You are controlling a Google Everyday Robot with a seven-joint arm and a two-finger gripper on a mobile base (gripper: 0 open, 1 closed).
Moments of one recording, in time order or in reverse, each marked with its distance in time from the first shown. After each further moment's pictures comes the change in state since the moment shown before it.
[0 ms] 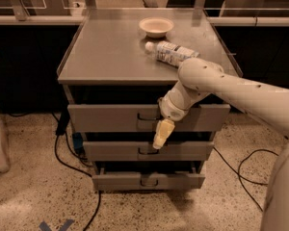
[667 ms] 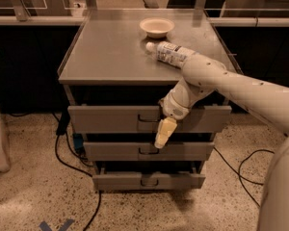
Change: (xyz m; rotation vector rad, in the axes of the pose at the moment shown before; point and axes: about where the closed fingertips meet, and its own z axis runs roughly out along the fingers) arm 0.001 0.005 -0.005 -0.053 -0.010 0.022
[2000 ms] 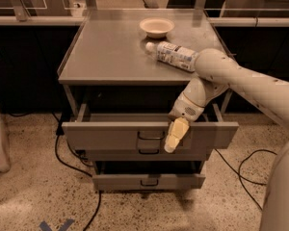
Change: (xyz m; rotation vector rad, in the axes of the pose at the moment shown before) arm 0.019 0.048 -0.033 -0.224 -0.001 0.169
